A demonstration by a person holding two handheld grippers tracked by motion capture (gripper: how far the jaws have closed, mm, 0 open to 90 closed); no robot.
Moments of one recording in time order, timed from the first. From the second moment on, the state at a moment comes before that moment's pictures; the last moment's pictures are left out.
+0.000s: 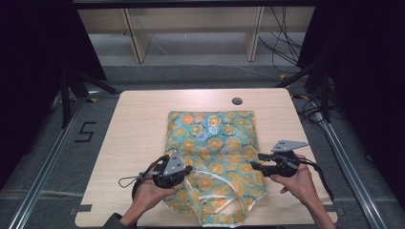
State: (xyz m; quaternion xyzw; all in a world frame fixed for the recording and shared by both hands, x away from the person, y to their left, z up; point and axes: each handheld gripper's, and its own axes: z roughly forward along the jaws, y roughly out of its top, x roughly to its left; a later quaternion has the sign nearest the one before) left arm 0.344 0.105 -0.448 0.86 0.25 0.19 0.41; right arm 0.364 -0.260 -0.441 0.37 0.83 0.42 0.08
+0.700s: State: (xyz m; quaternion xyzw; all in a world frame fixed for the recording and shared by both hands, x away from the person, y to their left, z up) left arm 0.369 0.104 -0.413 0.84 0.25 0.18 0.44; right arm 0.362 -0.198 -0.449 0.23 0.88 0.40 0.09
